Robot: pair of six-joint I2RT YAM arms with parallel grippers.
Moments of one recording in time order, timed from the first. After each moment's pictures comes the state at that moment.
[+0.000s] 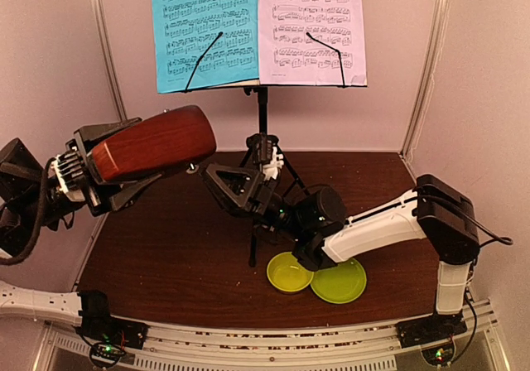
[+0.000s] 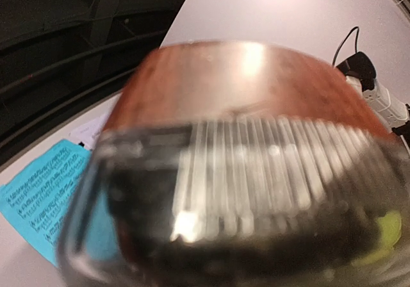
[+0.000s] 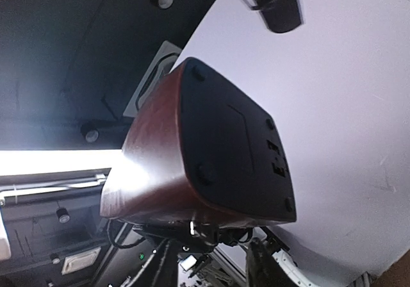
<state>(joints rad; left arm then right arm) -1.11 0.63 0.96 -0.05 0.07 0.86 1.16 1.97 1.20 1.53 -0.24 1.25</state>
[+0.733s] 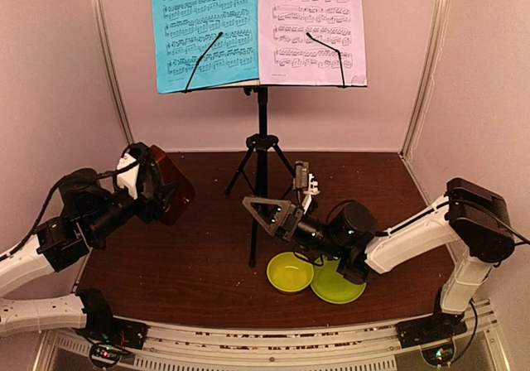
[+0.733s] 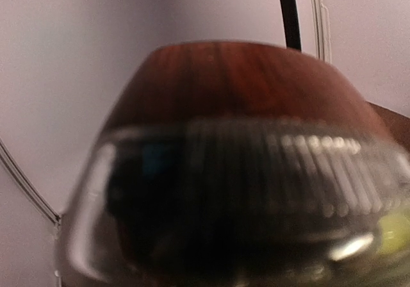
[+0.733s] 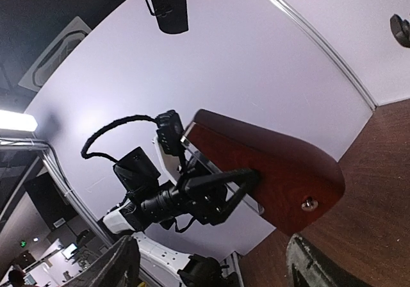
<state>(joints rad) -0.78 0.68 0.61 -0.02 -0.27 0.18 1.11 1.75 0.76 1.38 -0.10 0.89</state>
